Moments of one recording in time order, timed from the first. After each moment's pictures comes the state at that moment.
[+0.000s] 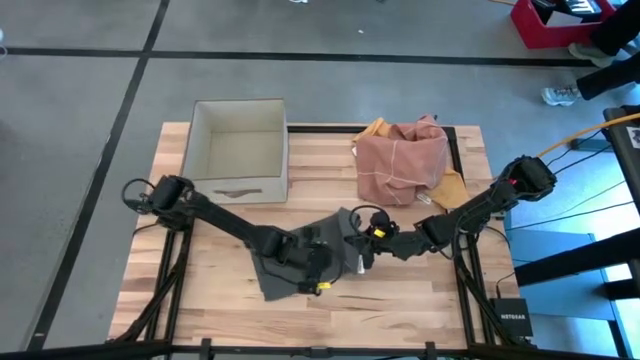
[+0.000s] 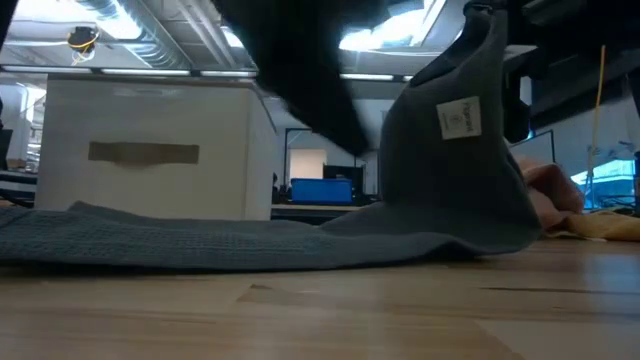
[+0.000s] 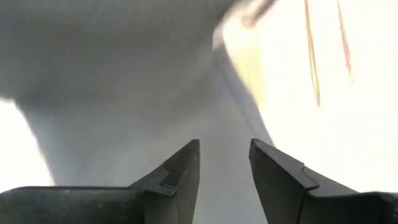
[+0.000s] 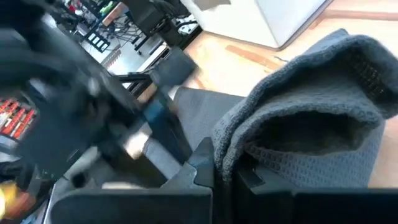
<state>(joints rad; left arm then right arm) -0.36 1.93 1.36 -0.38 -0.29 -0.22 0.46 1.42 0.59 0.42 0.57 0.96</state>
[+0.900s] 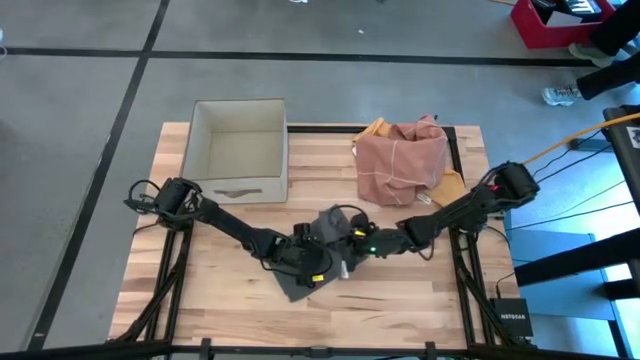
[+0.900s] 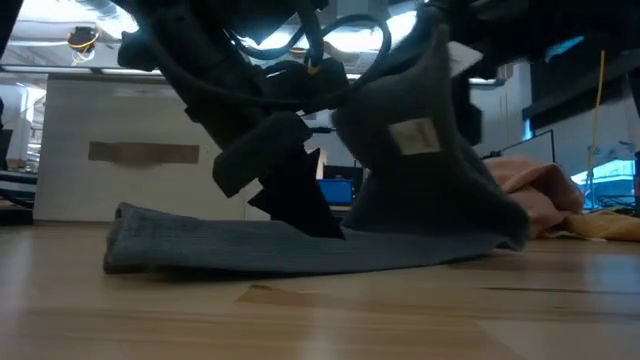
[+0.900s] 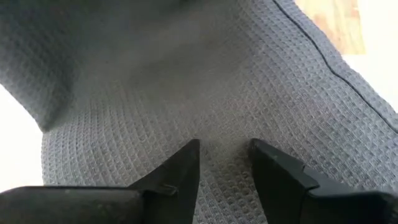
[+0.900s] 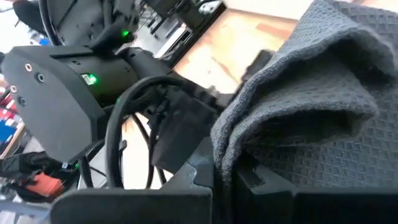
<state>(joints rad) -0.34 1.98 1.10 -0.03 -0.42 -0.25 0.37 1.60 0.73 0.50 0.38 0.96</state>
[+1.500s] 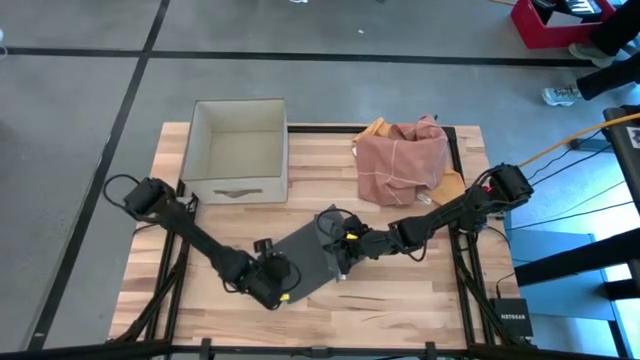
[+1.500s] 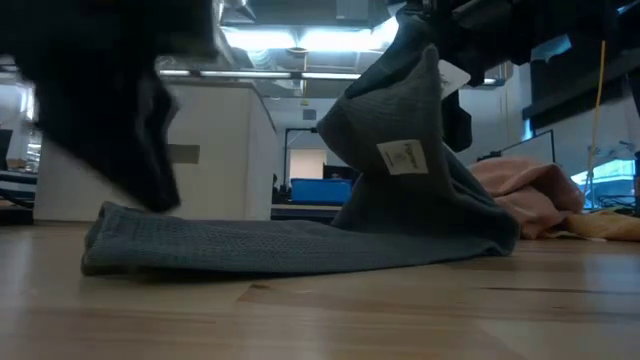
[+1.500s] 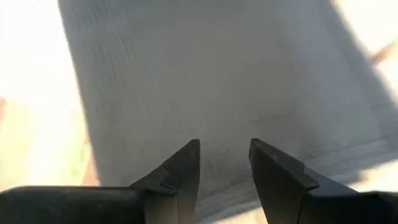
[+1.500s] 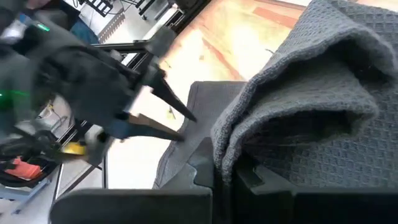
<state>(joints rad) -0.59 1.82 1.08 -0.53 -0.49 -0.73 0.36 1.65 0.80 0.39 0.35 0.94</state>
